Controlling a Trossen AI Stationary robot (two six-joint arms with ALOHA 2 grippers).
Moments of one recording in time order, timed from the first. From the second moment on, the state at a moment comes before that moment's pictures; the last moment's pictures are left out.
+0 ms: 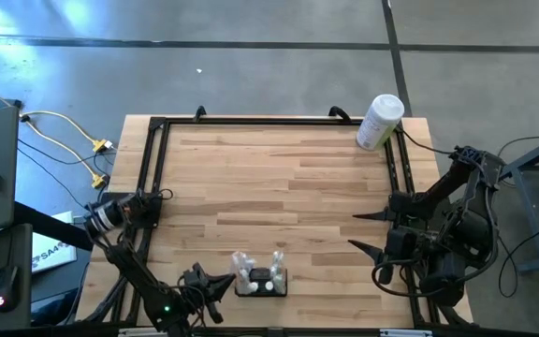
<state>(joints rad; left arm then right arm) -1.03 1.98 1.19 -0.35 -1.54 -1.80 0.98 1.42 1.69 -1.25 1.13 0.54</state>
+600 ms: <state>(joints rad) -1.03 1.99 1.19 -0.31 -1.53 -1.70 0.95 1.42 1.69 -1.25 1.12 0.50</state>
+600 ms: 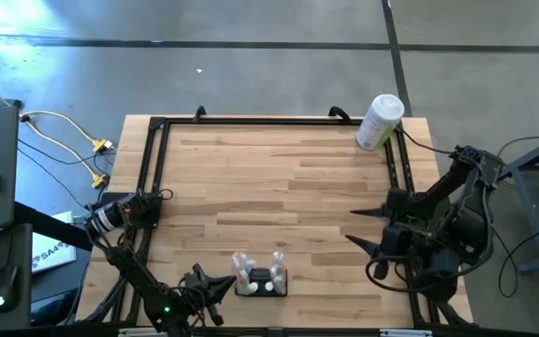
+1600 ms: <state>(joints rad) -1.03 1.98 1.20 -0.31 -1.54 -1.36 0.90 1.42 1.69 -1.24 1.09 0.49</state>
